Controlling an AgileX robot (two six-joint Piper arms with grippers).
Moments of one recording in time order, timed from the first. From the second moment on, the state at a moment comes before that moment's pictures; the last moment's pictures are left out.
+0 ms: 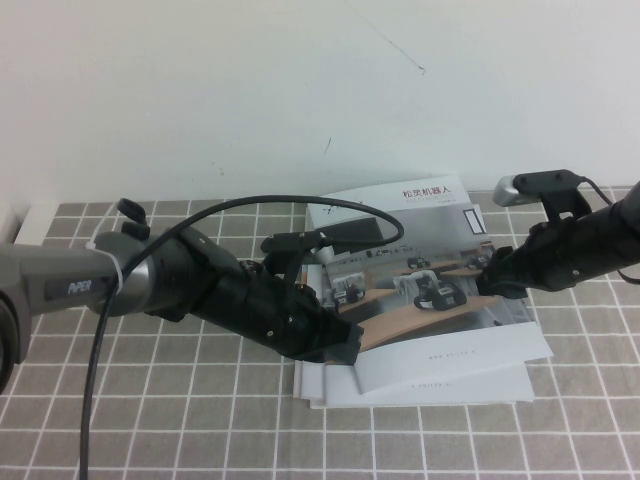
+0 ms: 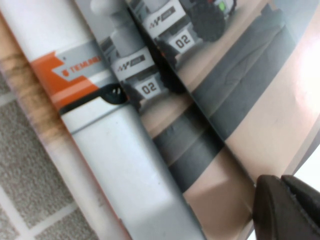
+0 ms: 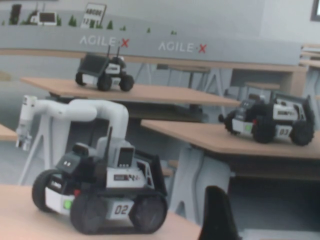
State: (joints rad) right arm 0.17 2.06 -1.27 0.80 0.46 -0.84; left arm -0.40 2.03 -1.22 -1.12 0.64 0.88
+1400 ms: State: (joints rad) right arm 0.17 1.93 -1.27 1.54 0.98 -1.40; left arm -0.40 2.03 -1.22 -1.12 0.65 0.88
